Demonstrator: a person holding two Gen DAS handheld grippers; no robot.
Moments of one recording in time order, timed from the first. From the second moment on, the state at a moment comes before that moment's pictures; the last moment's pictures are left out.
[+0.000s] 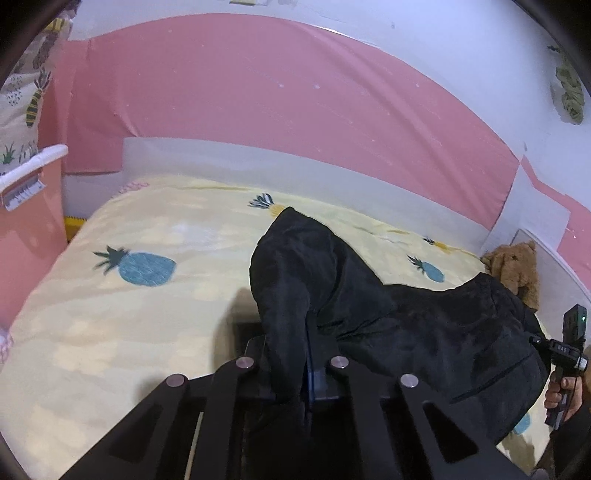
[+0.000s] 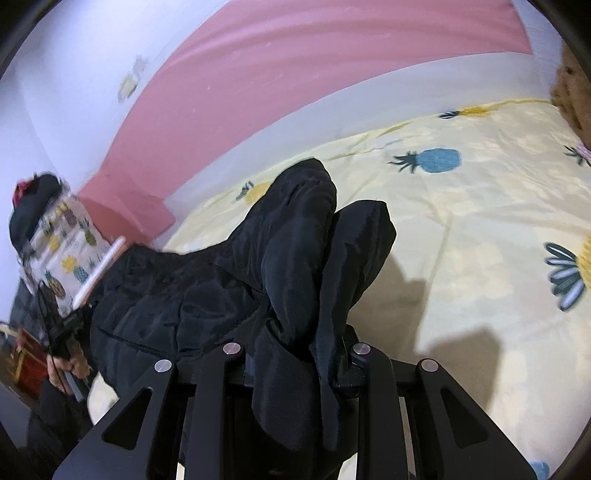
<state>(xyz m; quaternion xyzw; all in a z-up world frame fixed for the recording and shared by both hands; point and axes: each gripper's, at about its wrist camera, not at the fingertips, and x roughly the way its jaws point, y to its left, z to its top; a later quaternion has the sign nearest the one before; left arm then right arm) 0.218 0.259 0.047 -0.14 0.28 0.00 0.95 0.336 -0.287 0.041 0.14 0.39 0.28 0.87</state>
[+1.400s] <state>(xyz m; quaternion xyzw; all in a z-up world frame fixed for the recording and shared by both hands) 0.256 0.300 0.010 -0.23 0.29 -0.07 0.92 0.360 -0.273 0.025 0.15 0.41 0.28 0.85</state>
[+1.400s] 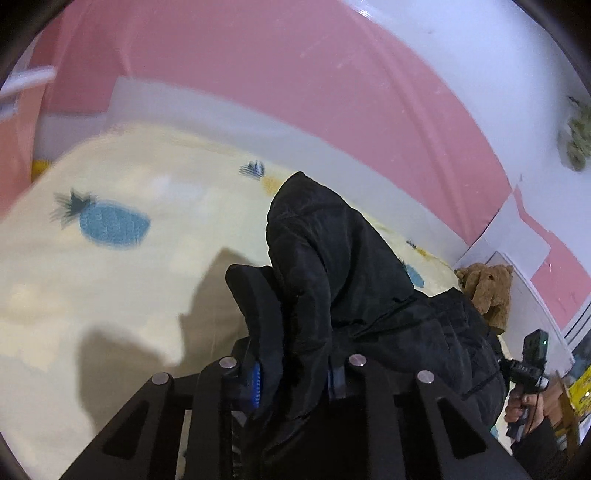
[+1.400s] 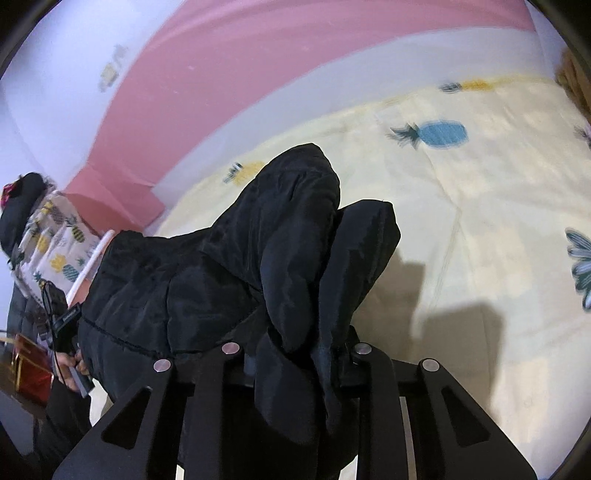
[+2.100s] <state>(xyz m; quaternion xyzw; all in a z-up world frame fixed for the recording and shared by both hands) 0.247 0.381 -0.051 -0.24 0.35 0.07 0.90 0.374 -0.204 -0.027 0.11 0.48 0.25 0.83</state>
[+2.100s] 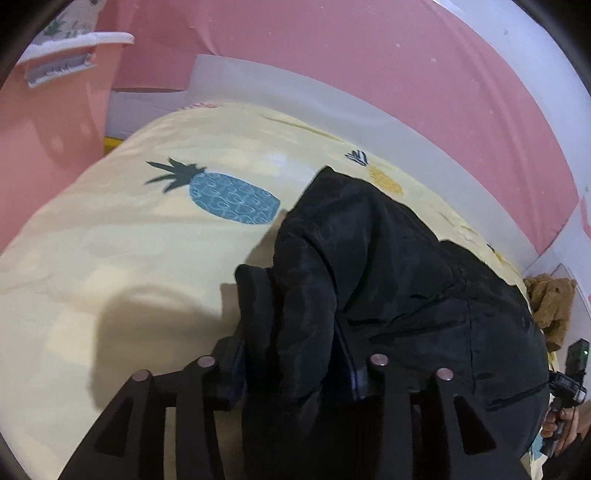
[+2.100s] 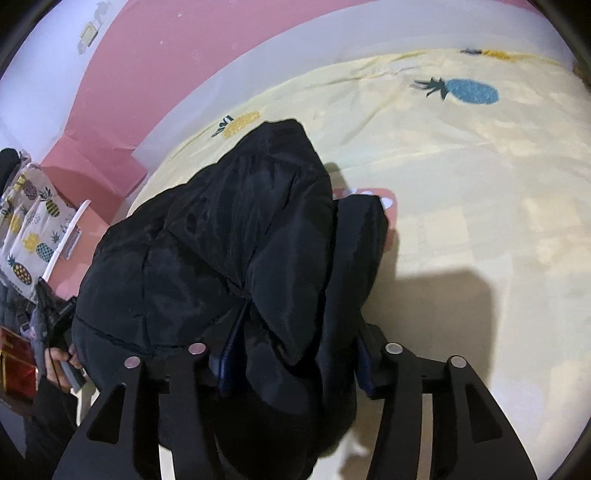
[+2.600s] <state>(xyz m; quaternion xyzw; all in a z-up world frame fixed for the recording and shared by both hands) 0.225 0.324 -0.024 -0.14 0.35 0.09 0.92 0.350 -0.159 -0.020 -0.01 0.46 0.21 0.86</state>
